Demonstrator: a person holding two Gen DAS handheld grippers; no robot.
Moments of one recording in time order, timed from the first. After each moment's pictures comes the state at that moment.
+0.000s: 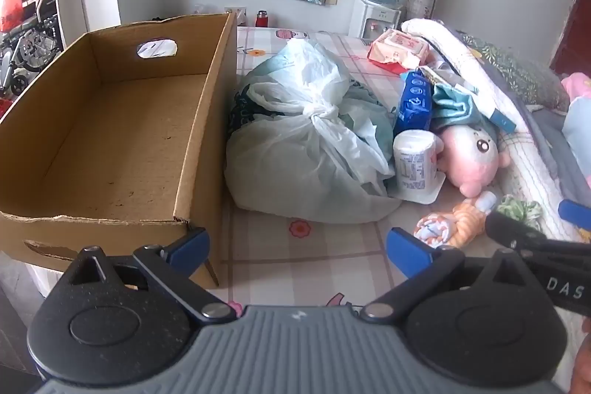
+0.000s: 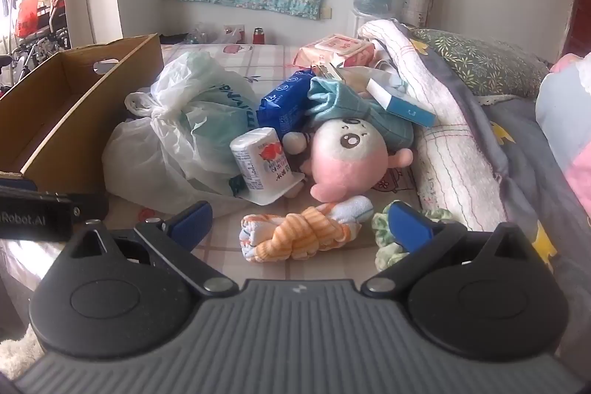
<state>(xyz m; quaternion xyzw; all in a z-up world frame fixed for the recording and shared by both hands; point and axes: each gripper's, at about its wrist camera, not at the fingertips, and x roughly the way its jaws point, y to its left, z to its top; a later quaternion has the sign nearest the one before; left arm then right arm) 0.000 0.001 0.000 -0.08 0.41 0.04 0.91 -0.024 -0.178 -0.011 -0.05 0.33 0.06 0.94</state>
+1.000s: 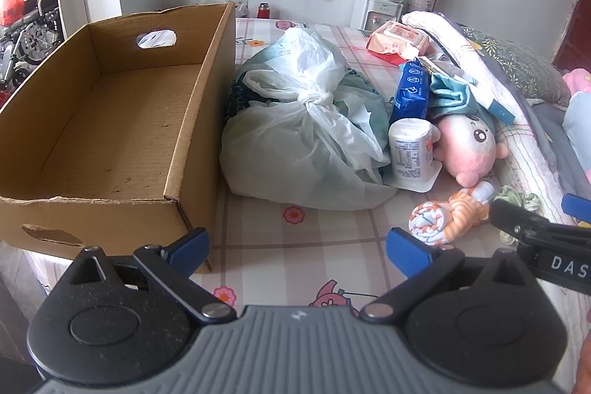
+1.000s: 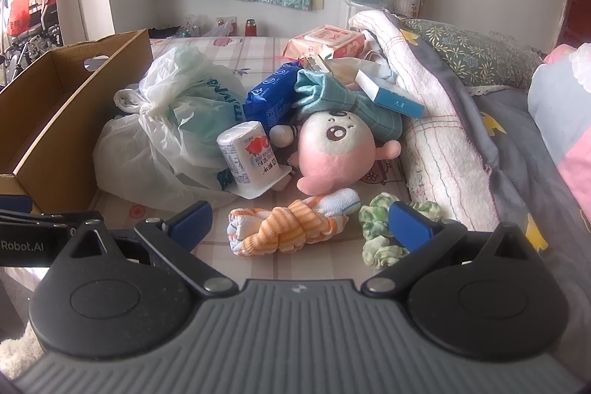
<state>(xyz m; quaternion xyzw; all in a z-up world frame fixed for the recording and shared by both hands) -0.003 -0.011 -0.005 -0.06 0.42 0.05 0.90 -0.021 -0.186 -0.009 -0.04 0.34 0.05 0.94</state>
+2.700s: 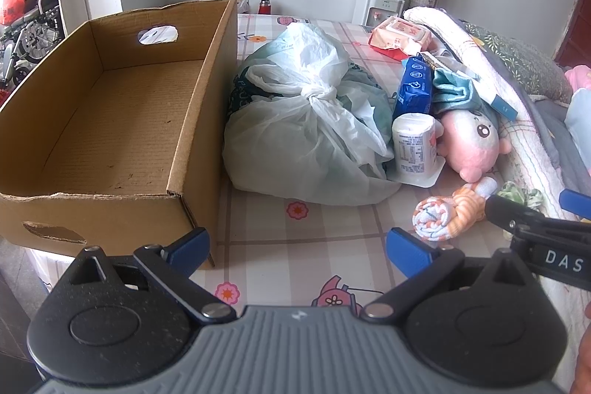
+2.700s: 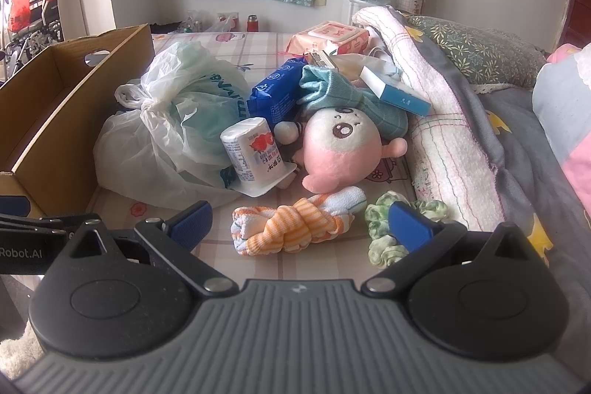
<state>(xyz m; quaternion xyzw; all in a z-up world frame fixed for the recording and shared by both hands) -0.004 -0.007 -0.007 -0.06 0.42 0.05 0.90 -0.018 -0.181 -0.012 -0.04 0.34 0.05 0.94</state>
